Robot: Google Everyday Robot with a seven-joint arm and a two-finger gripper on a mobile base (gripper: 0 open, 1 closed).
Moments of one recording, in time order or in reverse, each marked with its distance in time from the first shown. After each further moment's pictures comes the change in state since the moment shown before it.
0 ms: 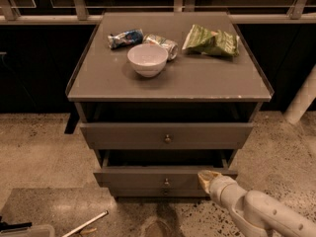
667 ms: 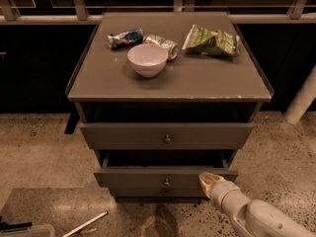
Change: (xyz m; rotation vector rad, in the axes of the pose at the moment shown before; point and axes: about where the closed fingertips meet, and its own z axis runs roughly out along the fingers) arm -0.005 0.006 -0.028 0.047 -0.044 0.014
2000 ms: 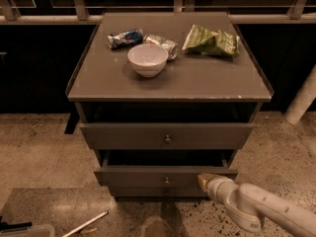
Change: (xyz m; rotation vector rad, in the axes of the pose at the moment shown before) arm 0.046 -0.020 0.064 -0.019 0.167 0.131
